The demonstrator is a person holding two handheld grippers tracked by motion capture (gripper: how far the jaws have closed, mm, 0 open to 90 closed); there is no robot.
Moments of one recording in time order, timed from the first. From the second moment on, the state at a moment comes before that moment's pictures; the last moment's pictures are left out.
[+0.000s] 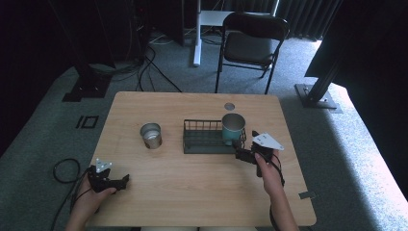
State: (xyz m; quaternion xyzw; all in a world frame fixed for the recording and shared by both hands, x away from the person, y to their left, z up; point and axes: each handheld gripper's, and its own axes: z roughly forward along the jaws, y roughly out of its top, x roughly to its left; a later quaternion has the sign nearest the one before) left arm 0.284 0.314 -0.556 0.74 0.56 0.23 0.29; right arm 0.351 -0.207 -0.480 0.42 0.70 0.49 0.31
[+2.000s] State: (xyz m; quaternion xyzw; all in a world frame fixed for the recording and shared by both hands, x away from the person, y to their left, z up) left arm 0.285 0.314 -0.556 0.74 0.56 0.23 0.29; right arm 0.292 -0.291 -0.550 0.42 0.81 0.36 0.20
